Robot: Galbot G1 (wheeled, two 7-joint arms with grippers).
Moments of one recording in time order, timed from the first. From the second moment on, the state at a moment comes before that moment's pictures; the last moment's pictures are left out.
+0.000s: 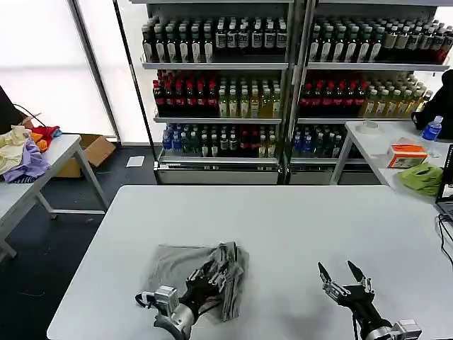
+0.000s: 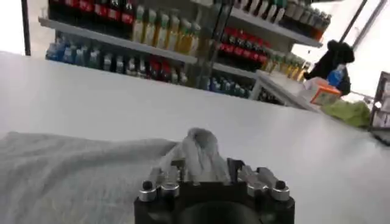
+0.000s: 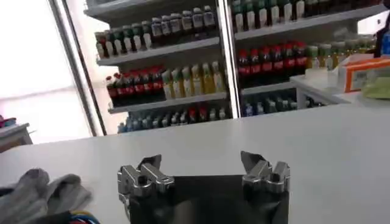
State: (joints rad) left arm 1.38 -1.23 -0.14 -2.15 -0.59 0.47 -0.26; right arm -1.71 1.31 0.77 2.14 0.48 -0.18 -0.19
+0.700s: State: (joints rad) left arm 1.48 -1.15 -0.55 -2.11 -0.59 0.49 -0.21; right arm -1.70 1.31 0.75 2.14 0.47 -0.19 -0.18
